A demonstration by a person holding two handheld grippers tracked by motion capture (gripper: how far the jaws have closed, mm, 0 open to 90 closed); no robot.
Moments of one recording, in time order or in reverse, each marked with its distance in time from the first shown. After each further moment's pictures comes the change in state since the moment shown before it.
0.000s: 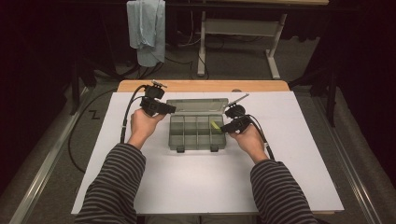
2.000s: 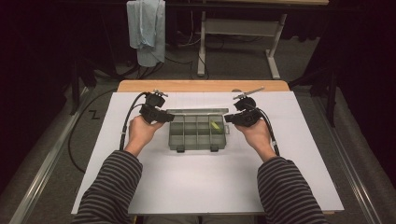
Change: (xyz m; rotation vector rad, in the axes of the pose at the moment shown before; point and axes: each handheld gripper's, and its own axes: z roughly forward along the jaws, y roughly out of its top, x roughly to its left) left arm -0.005 -0.021 0.006 0.043 0.017 0.060; right arm -0.011 0.002 -0.040 -0.203 0.083 -0.017
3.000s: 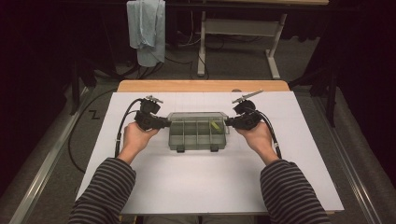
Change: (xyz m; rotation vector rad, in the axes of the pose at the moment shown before) left arm 0.000 -0.023 -0.013 -0.016 -0.078 0.006; right arm 0.005 -0.008 -0.001 0.031 0.010 -0.048
